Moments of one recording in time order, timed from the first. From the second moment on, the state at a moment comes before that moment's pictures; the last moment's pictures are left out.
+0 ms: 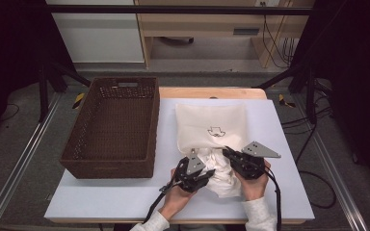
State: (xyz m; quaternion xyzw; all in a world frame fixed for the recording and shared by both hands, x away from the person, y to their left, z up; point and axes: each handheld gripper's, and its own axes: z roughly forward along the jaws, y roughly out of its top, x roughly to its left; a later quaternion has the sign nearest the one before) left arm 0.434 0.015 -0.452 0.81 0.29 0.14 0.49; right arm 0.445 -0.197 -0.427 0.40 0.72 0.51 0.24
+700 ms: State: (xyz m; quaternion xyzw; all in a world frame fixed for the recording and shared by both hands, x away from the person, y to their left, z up) left arm 0.474 -0.004 -0.459 0.80 0.33 0.18 0.46; right arm 0.443 -0.203 -0.424 0.40 0.72 0.52 0.23
